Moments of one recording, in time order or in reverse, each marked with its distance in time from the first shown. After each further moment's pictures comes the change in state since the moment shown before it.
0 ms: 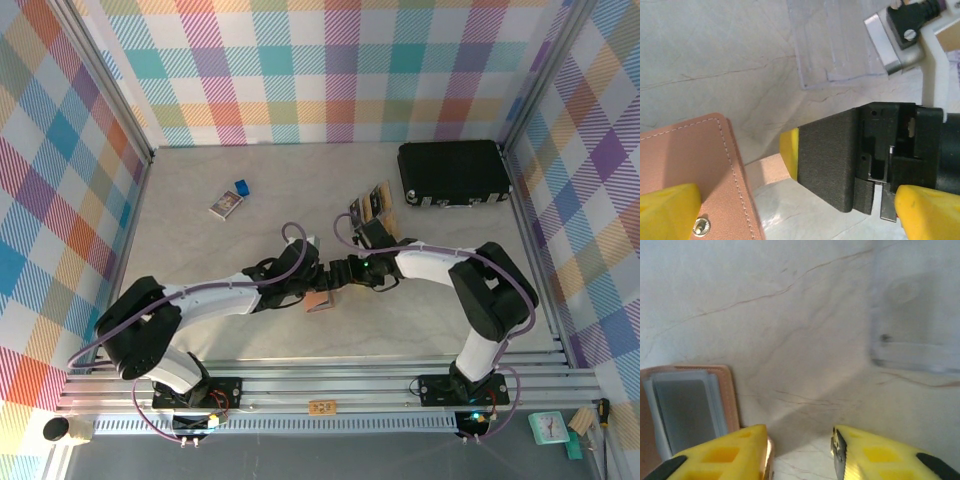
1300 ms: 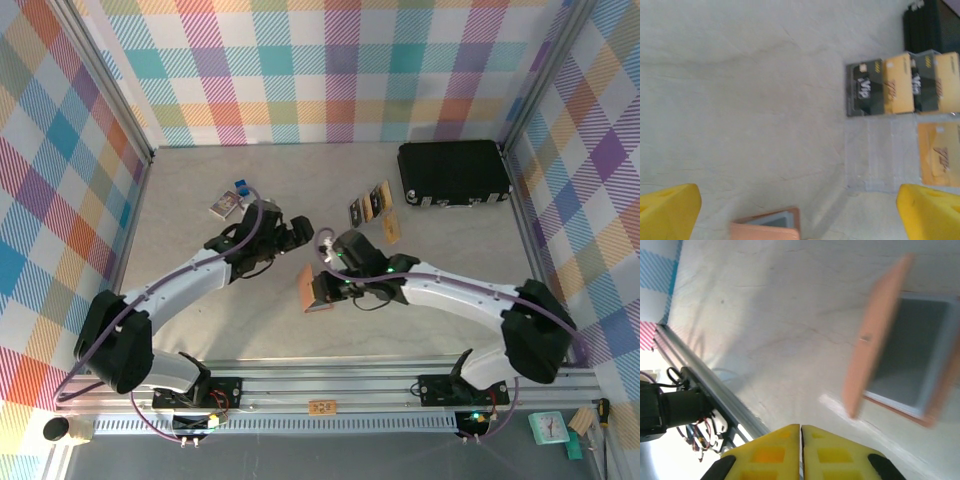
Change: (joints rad) left arm 0.301 -0.132 0.165 -0.316 -0.052 0.079; right arm 0.316 -0.243 0.064 -0.037 -0.037 0.013
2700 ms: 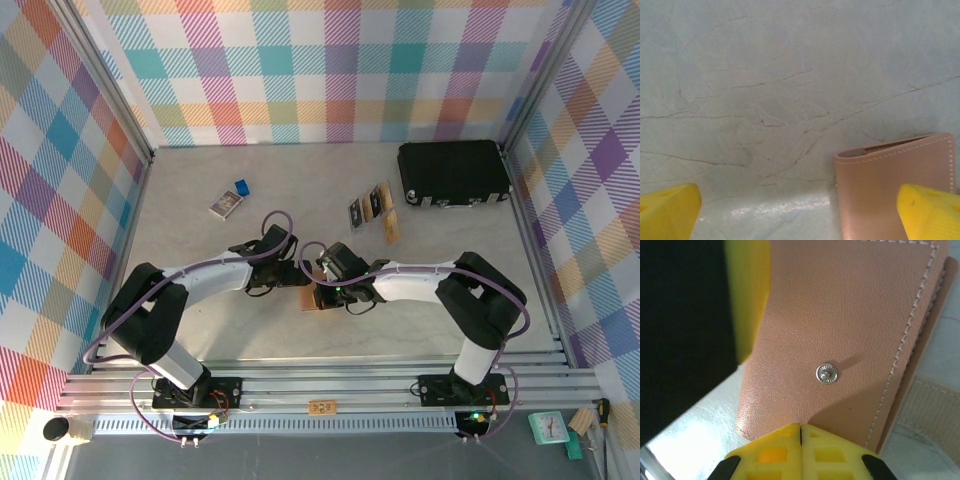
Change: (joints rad) left arm -0.064 0.201 -0.081 -0.099 -0.005 0.238; right arm -0.042 0.266 -0.073 0.162 0.049 -0.016
